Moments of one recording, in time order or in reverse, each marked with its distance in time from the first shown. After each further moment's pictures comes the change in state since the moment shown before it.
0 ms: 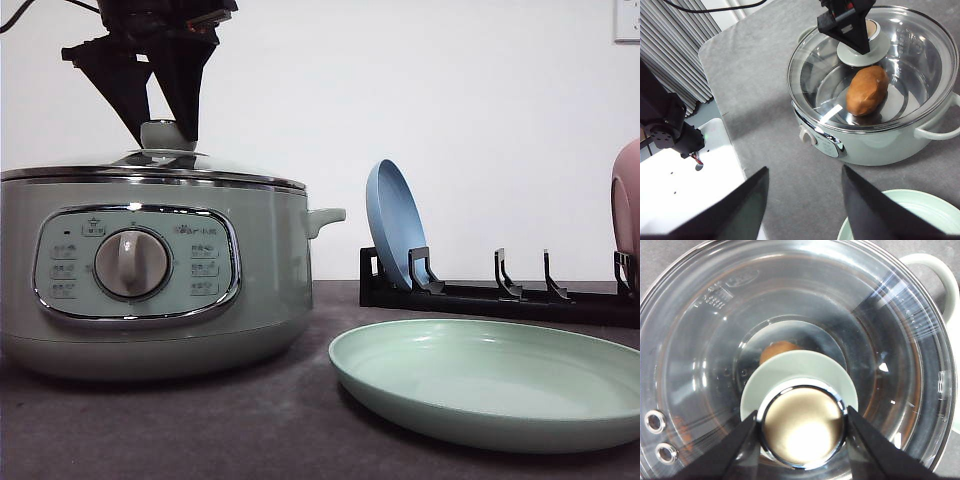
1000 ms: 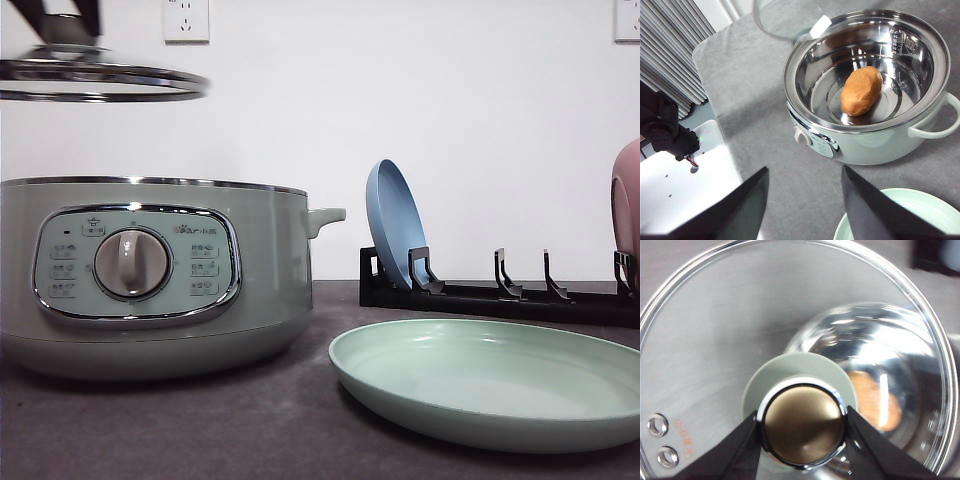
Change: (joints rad) left_arx 0.274 -0.215 0.077 -0.029 -0.031 -0.007; right_arx 0.000 0.000 0.000 0.005 0.030 0.016
